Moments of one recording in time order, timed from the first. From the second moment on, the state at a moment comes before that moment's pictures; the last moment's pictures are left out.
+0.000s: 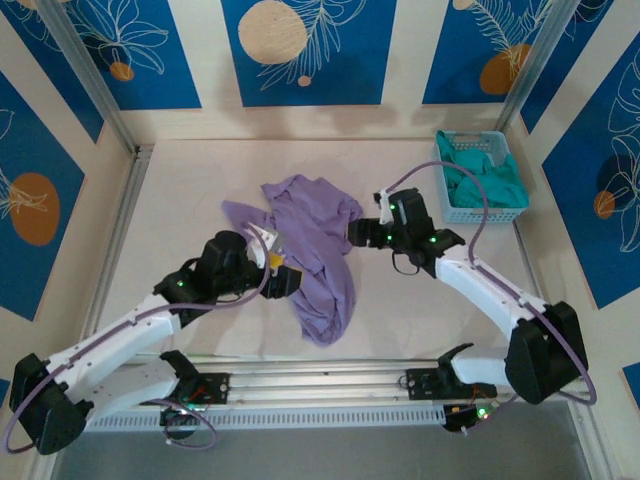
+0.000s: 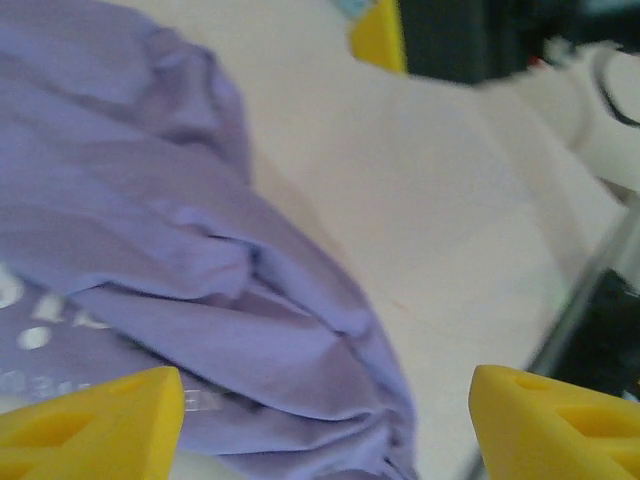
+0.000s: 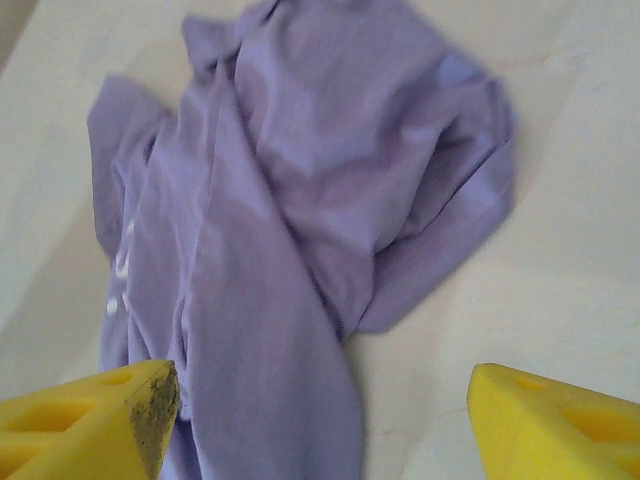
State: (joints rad) left arm -0.73 0.99 0.73 -0.32 0.21 -0.32; right arm 0.48 1.28 0.88 -0.34 -0.15 0.38
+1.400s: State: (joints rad) left arm -0.49 1.28 0.69 -0.10 -0.01 -0.43; right arm 0.48 1.24 0.68 -0.11 -0.50 0.47
